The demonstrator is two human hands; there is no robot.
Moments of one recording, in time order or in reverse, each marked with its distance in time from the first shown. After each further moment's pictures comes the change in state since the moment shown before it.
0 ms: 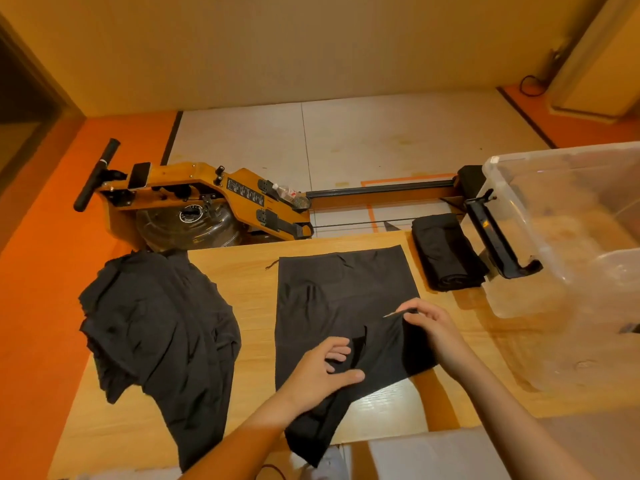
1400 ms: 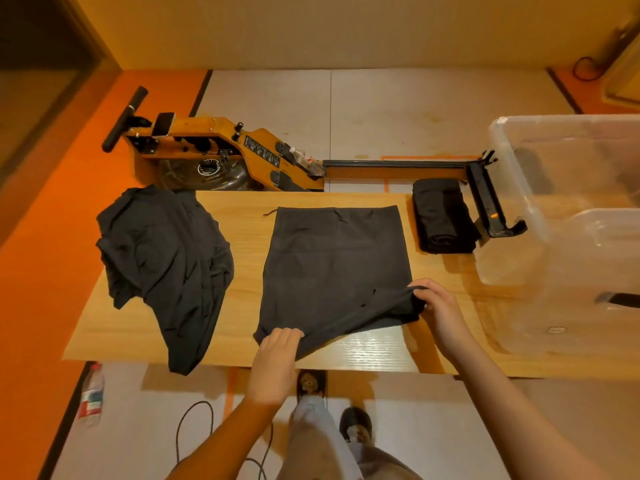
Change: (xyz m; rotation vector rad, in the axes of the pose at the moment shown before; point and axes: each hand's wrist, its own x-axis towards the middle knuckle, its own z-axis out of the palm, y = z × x) left_hand -0.072 -0.052 0.065 0.713 0.451 0.025; right_hand -0.037 0.043 -0.034 0.154 0.058 0.014
